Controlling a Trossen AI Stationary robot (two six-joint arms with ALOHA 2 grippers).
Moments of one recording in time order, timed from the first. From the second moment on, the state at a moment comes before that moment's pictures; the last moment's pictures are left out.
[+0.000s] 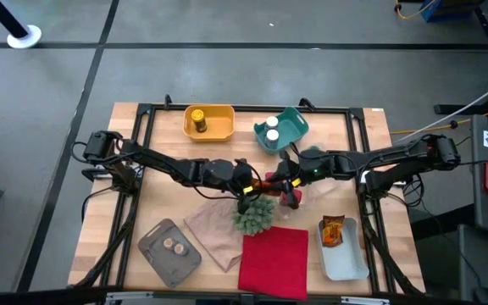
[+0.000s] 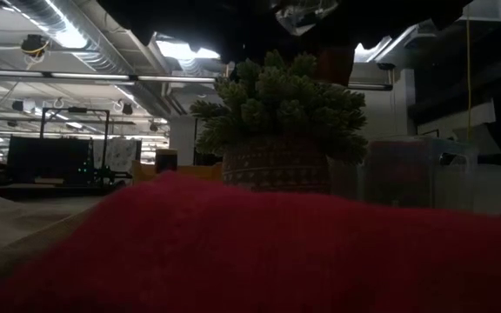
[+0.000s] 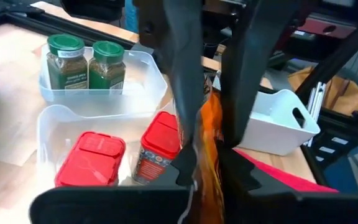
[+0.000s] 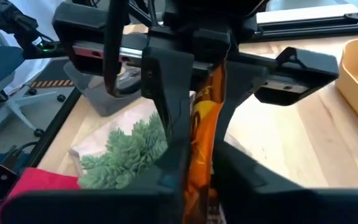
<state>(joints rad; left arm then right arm) -0.11 1.69 0.99 0.40 -0.08 -0.35 0.07 1.29 0.82 0.06 -0.11 0.11</state>
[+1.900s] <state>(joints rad) -0.18 1.68 0.99 0.62 -0.05 0.00 0.96 0.99 0.82 -0.37 0.98 0.63</state>
